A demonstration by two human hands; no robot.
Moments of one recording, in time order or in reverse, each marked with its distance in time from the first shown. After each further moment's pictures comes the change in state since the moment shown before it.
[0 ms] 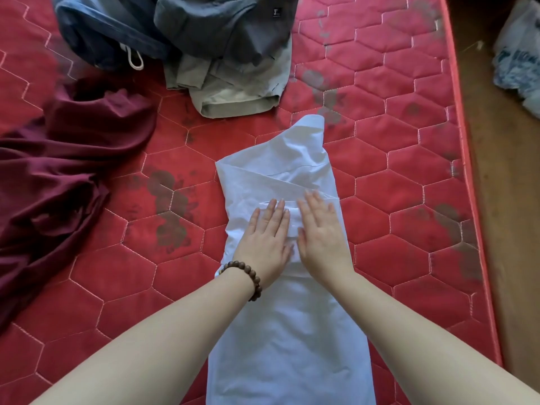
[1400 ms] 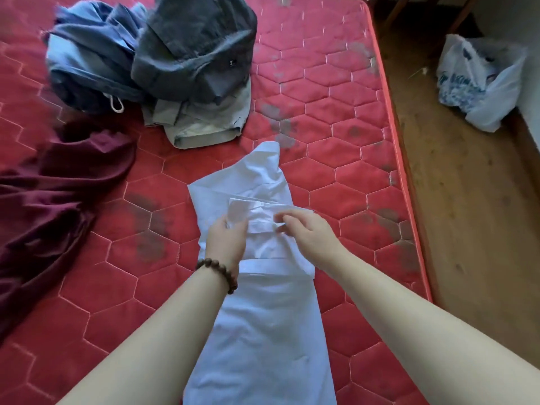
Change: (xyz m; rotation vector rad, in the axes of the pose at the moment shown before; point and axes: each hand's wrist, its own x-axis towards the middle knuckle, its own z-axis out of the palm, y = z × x) left_hand -0.003 0.043 -0.106 -1.526 0.239 -0.852; right_hand -0.010 -0.008 -0.128 0.776 -0.225 0.377
